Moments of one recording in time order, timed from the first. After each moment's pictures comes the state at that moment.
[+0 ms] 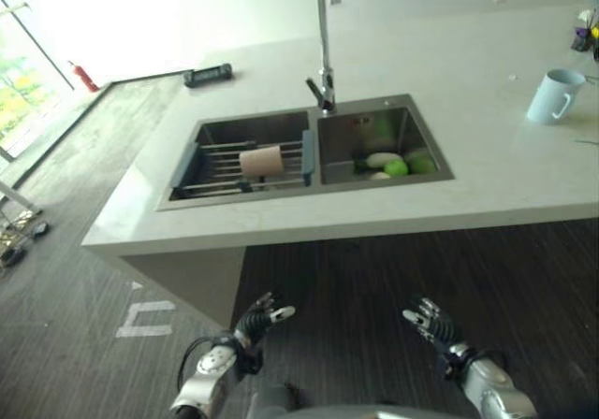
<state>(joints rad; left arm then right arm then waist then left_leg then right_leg) 0.07 0.31 -0.31 0.59 -0.49 -0.04 -0.18 0.11 -0.36 0.26 0.62 0.59 -0.08 0.19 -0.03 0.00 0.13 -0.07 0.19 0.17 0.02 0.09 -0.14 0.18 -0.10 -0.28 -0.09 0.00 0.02</state>
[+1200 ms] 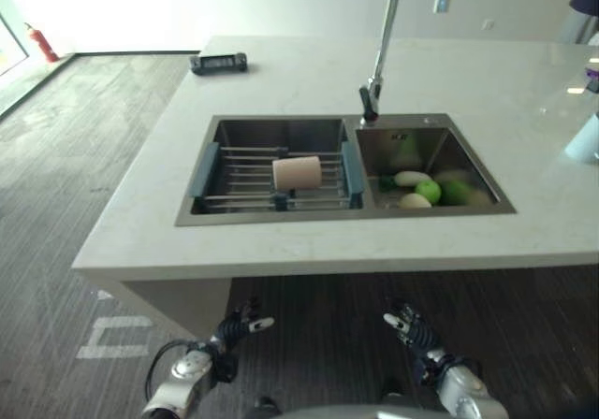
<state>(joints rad) 0.11 0.38 -0.31 0.64 -0.44 -0.04 -0.20 0.09 -0.30 0.30 0.66 0.59 -0.11 0.15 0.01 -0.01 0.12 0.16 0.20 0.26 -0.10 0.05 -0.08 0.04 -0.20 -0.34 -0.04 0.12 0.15</state>
